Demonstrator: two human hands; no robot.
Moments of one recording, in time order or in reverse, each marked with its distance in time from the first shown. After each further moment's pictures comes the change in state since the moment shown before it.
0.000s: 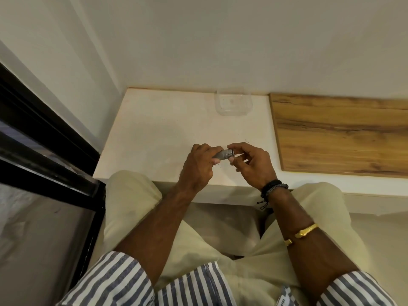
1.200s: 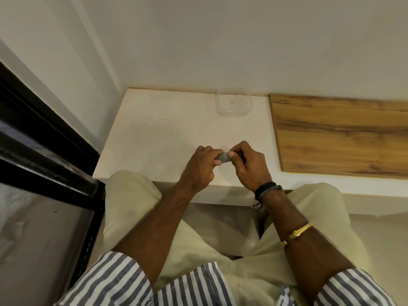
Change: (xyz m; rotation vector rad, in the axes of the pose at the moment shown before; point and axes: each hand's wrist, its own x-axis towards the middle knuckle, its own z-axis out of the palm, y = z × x) left_hand -0.001 0.001 -0.001 -0.114 -0.052 0.067; right_hand -0.004 -0.012 0.010 -0.111 0.076 -0.064
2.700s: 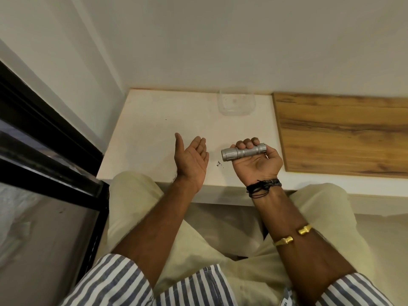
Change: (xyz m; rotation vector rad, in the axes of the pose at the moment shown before) left_hand 0.009 0.025 -0.029 -1.580 0.265 -0.716; right_hand 0.019 -0.025 0.007 2.012 0.307 0.620
